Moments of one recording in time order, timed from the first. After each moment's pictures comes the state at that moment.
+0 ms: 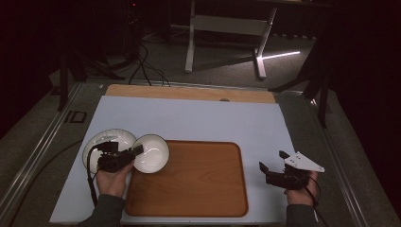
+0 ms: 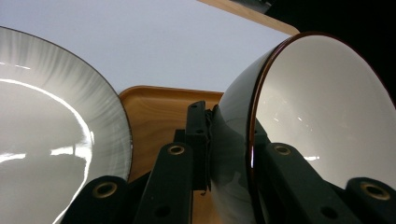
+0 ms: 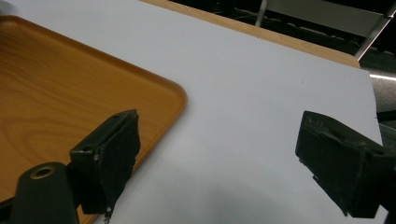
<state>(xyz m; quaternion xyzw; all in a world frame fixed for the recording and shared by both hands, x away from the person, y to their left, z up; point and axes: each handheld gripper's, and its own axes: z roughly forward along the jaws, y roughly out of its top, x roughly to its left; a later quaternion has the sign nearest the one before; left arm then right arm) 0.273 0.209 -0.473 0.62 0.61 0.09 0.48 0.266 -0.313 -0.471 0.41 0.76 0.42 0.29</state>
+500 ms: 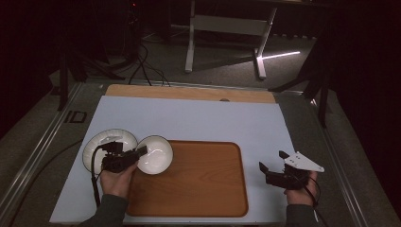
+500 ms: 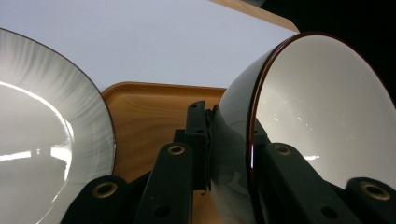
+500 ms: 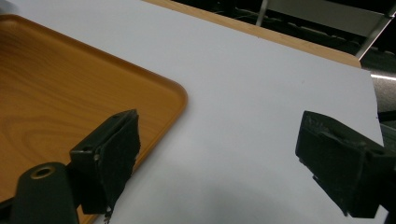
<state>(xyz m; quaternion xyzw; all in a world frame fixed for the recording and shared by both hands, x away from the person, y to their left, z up) 0.275 0.200 -0.476 0.63 0.61 0.09 0.48 0.266 -0.313 -0.472 0.41 0.76 0.42 0.29</state>
